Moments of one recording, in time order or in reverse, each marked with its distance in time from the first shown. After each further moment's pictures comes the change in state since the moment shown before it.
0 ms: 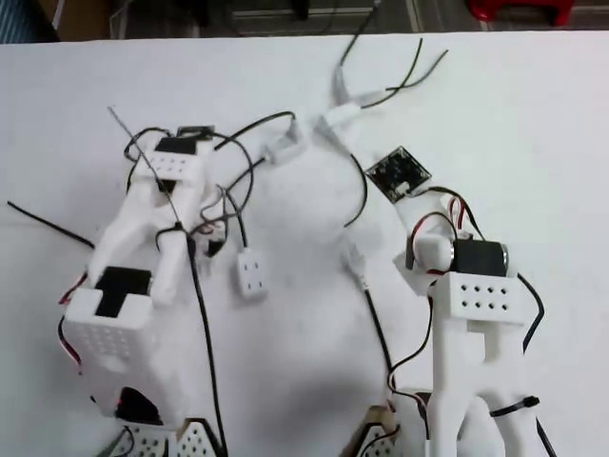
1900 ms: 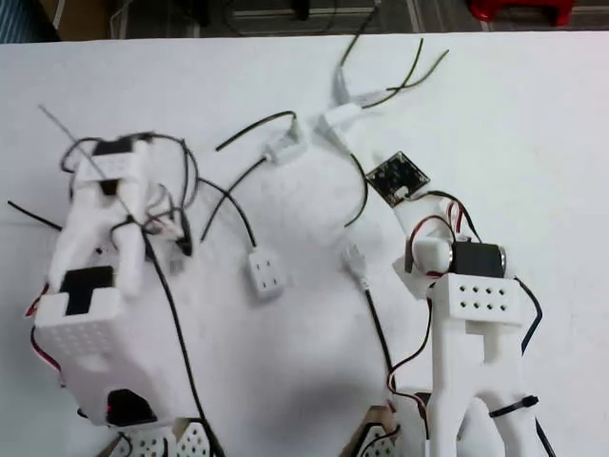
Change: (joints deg) left arm -14.7 0.6 -1.1 2.1 -5.5; right arm 0.0 0.0 1.8 -0.7 0.0
